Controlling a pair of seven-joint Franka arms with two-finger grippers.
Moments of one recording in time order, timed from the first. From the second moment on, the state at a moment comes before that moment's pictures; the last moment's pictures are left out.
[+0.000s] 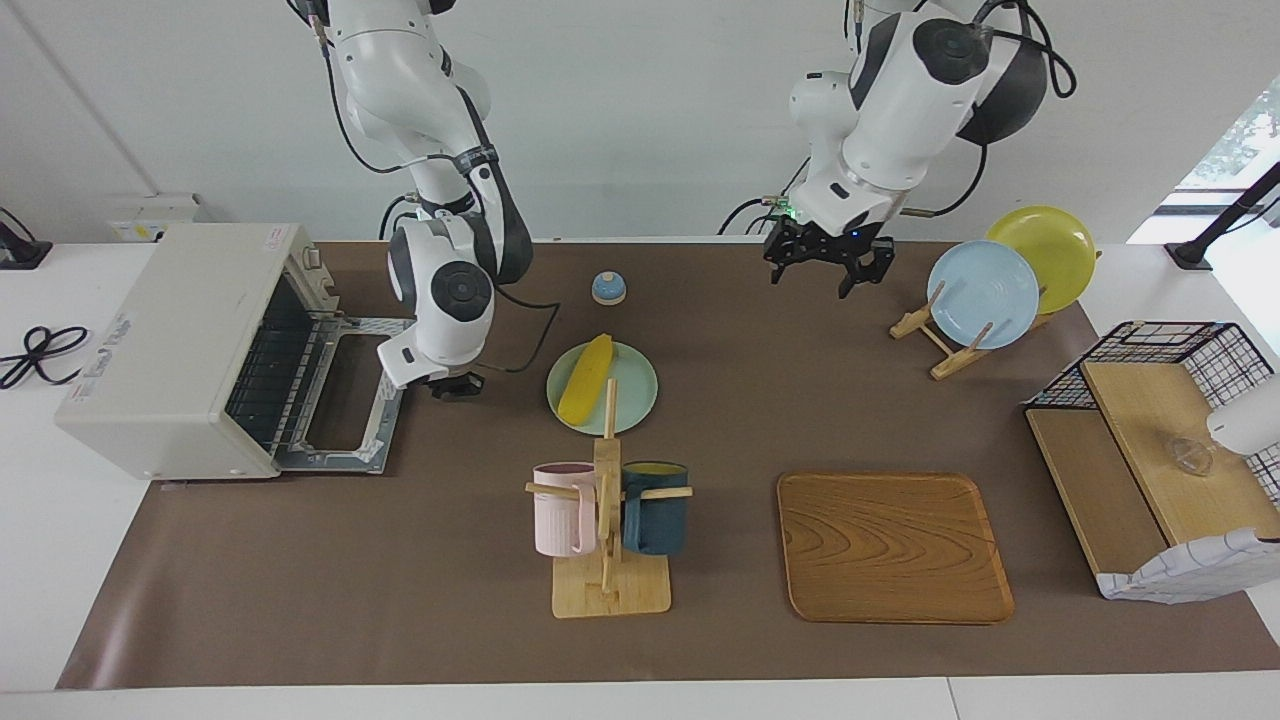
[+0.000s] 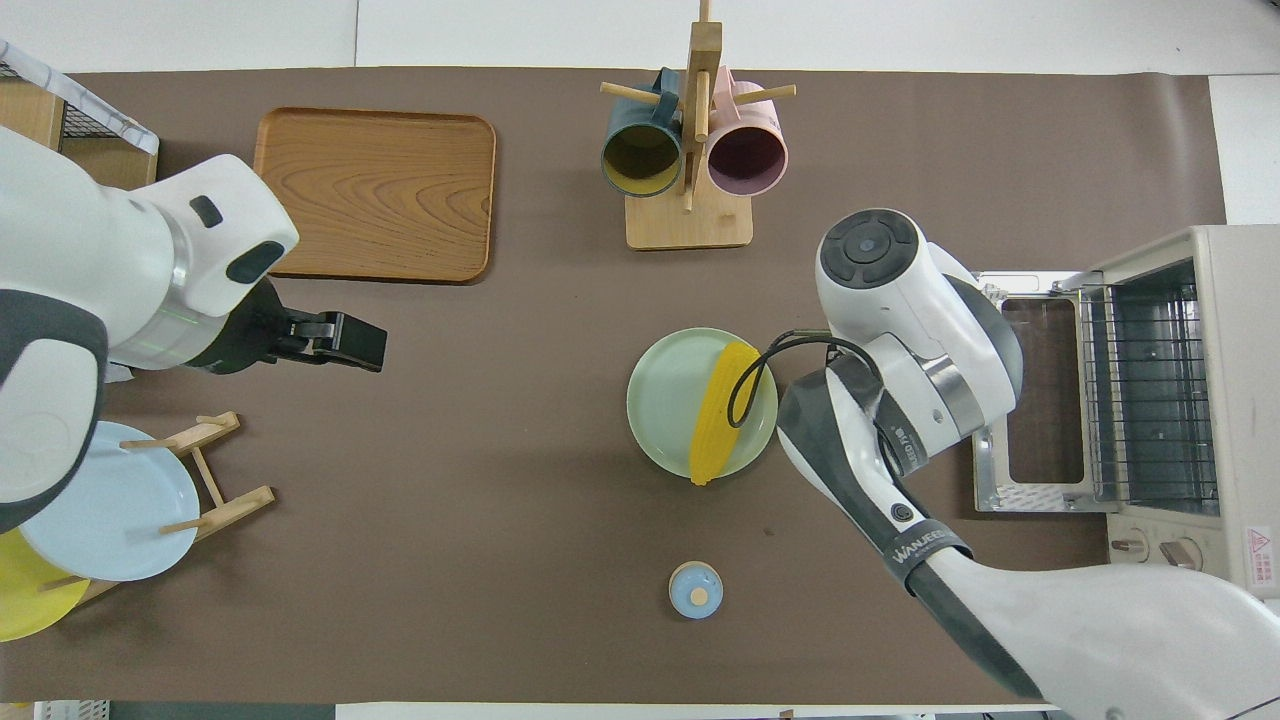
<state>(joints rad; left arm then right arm) -0.37 -0.02 -0.08 -1.79 -0.14 1.75 -0.13 0.22 0.24 -0.01 -2.08 -0.32 2.04 0.63</state>
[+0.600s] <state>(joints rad) -0.64 0.20 -0.08 -1.81 -0.17 2.03 -0.21 0.18 0.23 -0.01 -2.11 -0.41 2.06 0.58</state>
